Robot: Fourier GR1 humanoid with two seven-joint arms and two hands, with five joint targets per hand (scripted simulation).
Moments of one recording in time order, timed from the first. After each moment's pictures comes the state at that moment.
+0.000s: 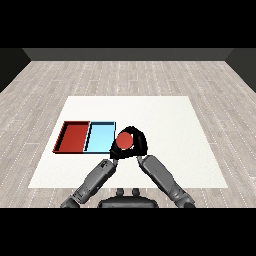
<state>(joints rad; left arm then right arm) -0.36 0.00 -0.57 -1.23 0.38 0.49 -0.35 -0.43 0.00 0.55 -1.51 -0.25 -0.53 -0.35</state>
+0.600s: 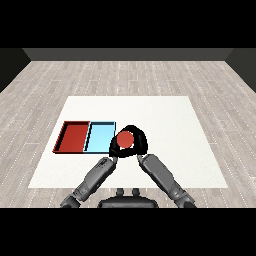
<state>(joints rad) -0.39 0.00 -0.55 -1.21 0.36 0.57 -0.34 -0.45 0.00 0.53 -1.51 -0.26 -0.51 -0.35</state>
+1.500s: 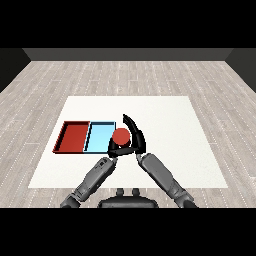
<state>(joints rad) -0.38 0.00 -0.54 -1.21 0.38 0.62 -0.47 -0.47 0.00 0.54 -1.49 -0.19 -0.55 -0.19</state>
